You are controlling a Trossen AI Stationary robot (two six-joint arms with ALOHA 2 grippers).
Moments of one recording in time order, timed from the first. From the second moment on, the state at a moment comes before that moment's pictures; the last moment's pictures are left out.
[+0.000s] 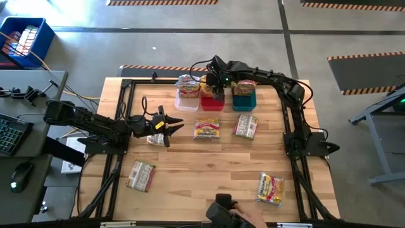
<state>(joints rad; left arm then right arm) -0.01 1.15 0.23 0.89 -0.26 -0.02 -0.61 2.09 1.73 -0.72 -0.04 -0.56</state>
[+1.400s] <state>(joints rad) -0.03 1.15 0.23 0.83 -0.27 -0.02 -0.44 1.87 1.69 -0.87 0.21 -0.50</state>
